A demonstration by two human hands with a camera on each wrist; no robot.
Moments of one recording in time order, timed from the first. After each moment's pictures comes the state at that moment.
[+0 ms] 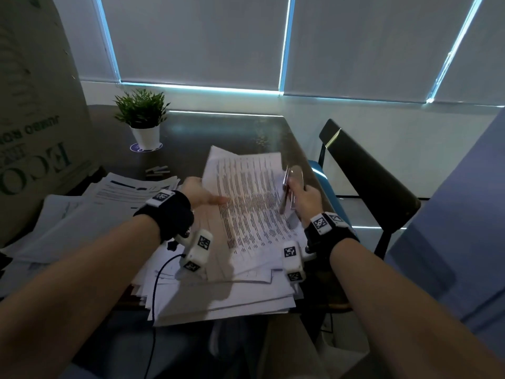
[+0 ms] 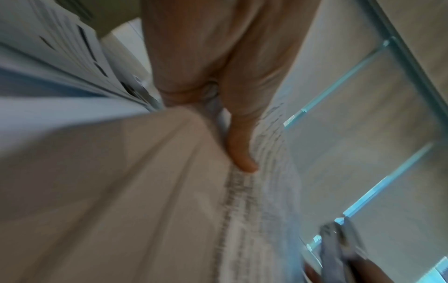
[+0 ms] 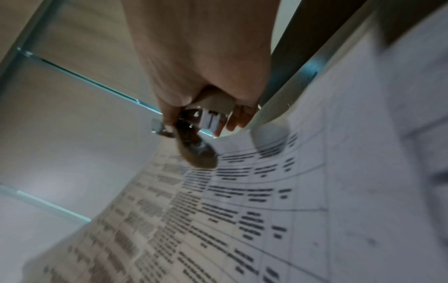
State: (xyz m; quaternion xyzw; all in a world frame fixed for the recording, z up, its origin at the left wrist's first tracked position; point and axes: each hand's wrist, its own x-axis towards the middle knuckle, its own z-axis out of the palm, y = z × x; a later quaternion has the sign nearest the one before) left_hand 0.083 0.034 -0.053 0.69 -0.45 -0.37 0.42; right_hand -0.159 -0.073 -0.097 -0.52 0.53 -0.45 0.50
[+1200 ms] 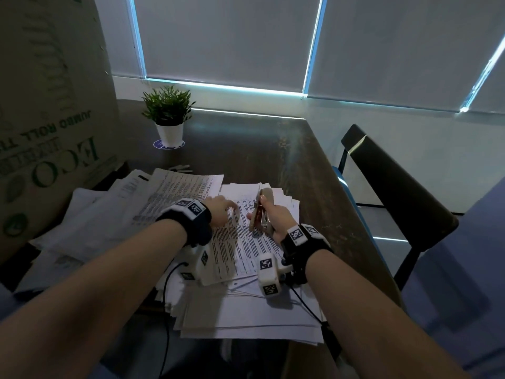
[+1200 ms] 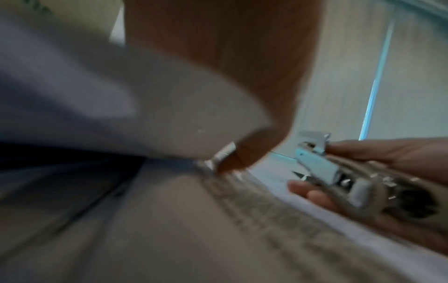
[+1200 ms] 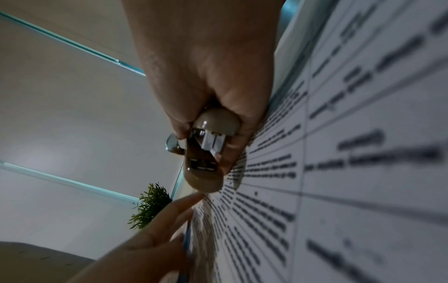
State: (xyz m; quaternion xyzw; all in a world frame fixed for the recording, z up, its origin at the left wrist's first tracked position) left_hand 0.120 0.007 -0.092 0.75 -0.65 -0.13 0.00; right_hand -0.046 -0.043 -0.122 -0.43 0.44 -0.37 0.70
